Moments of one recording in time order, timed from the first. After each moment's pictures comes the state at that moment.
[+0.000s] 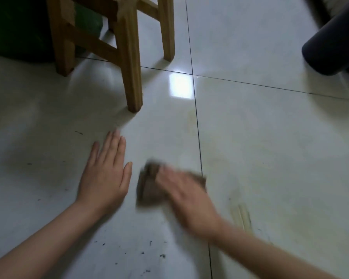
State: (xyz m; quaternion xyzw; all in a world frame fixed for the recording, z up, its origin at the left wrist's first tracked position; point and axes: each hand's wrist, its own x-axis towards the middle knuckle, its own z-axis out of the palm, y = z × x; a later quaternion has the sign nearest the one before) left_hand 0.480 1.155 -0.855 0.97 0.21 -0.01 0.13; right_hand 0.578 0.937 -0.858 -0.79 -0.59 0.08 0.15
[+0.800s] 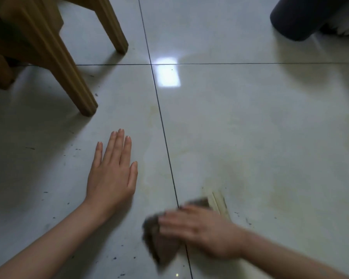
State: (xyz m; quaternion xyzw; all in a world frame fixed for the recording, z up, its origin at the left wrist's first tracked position) left_hand 0.536 1.096 -0.841 0.98 0.16 -0.05 0.13; right_hand 0.593 0.833 -0.834 -0.68 -0.70 0.20 0.11
